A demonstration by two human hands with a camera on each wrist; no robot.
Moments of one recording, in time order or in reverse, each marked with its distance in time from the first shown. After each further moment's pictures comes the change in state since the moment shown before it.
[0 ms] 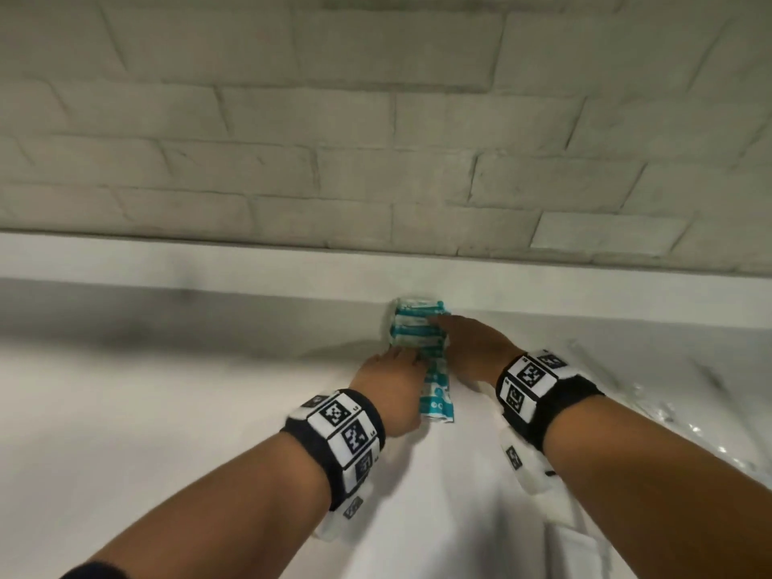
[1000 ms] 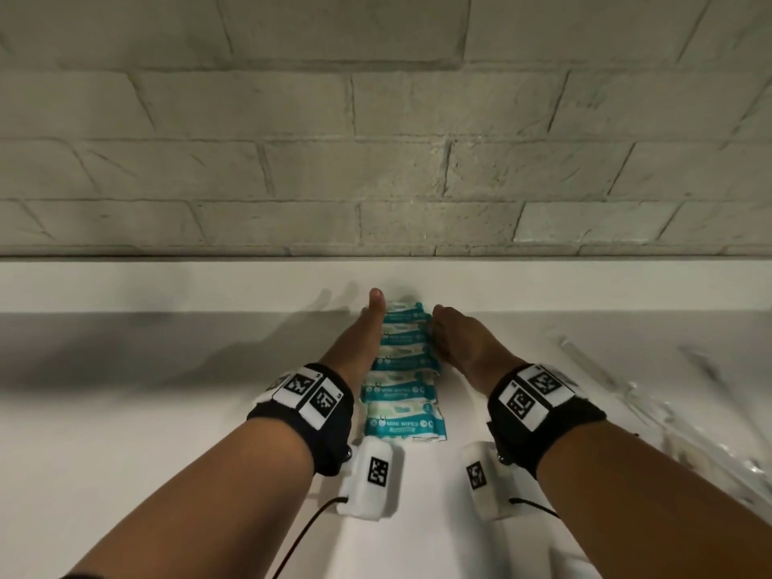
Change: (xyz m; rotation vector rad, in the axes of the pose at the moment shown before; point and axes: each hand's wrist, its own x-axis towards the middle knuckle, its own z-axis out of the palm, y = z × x) left_hand 0.085 -0.049 0.012 -1.506 -0.043 -0.486; right_hand 0.020 0.009 0.002 1.406 0.088 0.390
